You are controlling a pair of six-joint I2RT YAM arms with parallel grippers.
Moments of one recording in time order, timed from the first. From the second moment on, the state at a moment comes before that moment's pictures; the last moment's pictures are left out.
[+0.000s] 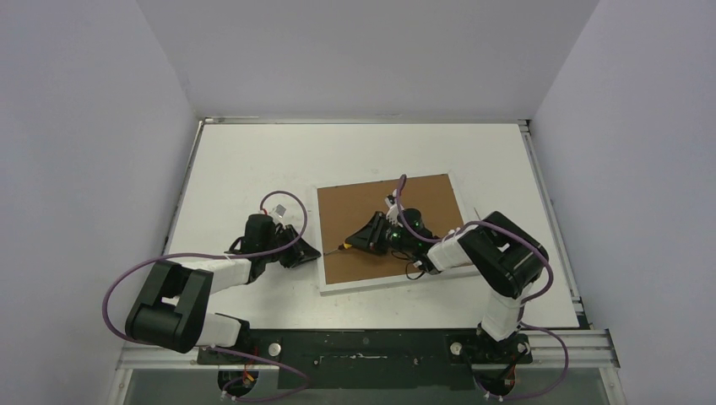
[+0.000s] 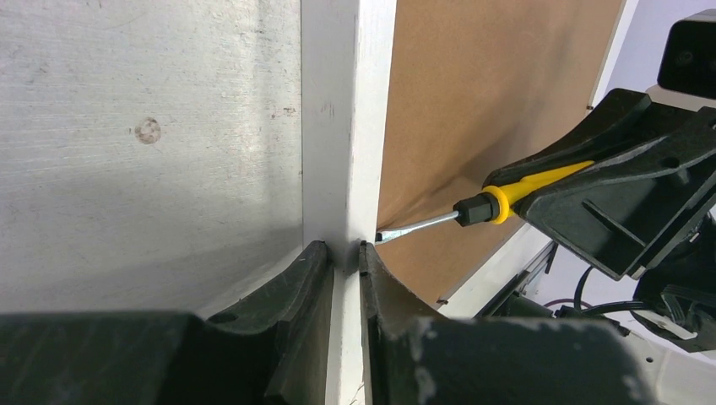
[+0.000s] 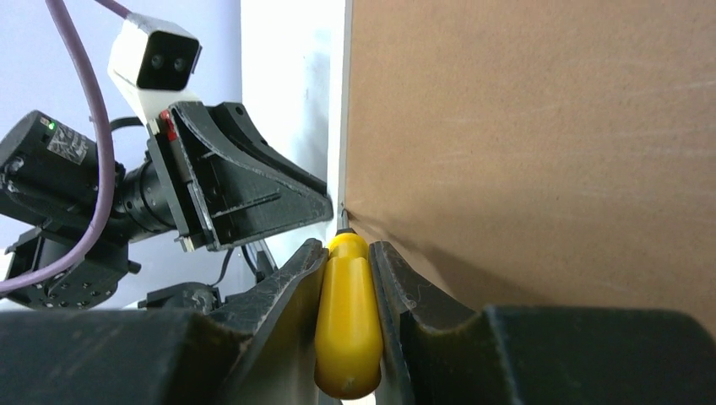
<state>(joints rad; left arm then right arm) -0.28 1.37 0.35 0.26 0.48 -0.88 0.68 1.79 0.59 0.79 -0.44 1.10</state>
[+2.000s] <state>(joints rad) -0.30 1.35 0.32 0.30 0.43 -0.93 1.12 1.74 1.10 0.03 0.40 0.58</state>
